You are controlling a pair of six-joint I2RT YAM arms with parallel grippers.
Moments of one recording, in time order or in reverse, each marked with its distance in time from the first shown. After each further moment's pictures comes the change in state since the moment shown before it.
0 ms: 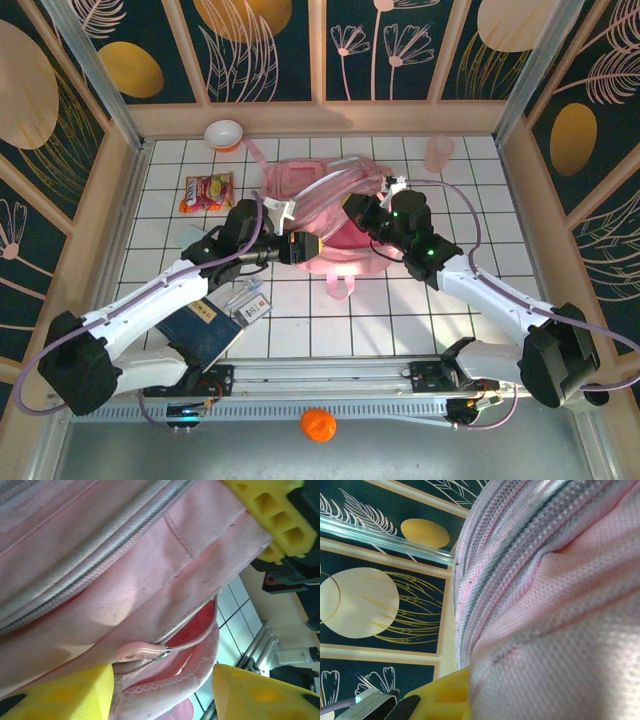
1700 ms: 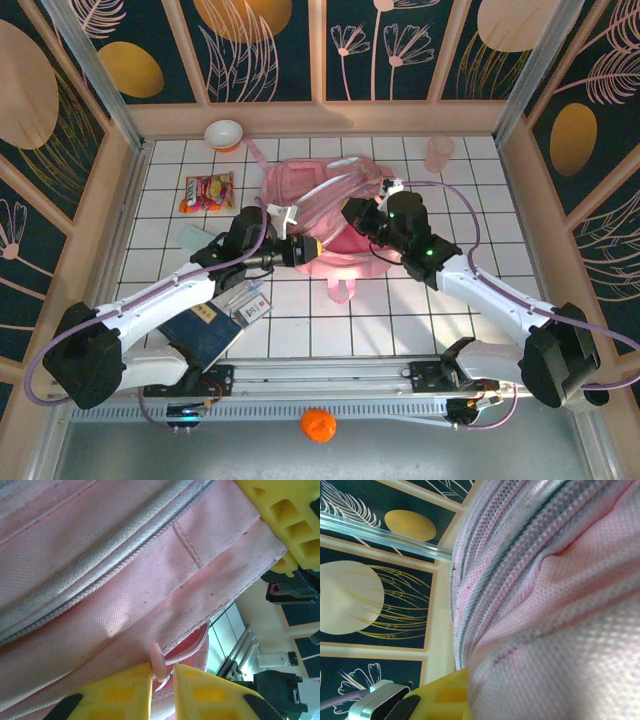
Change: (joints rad) left arm -0.003 0.031 -0.093 0.180 0.060 -0.100; right arm 0.018 0.000 0.012 -0.071 0.020 -0.023
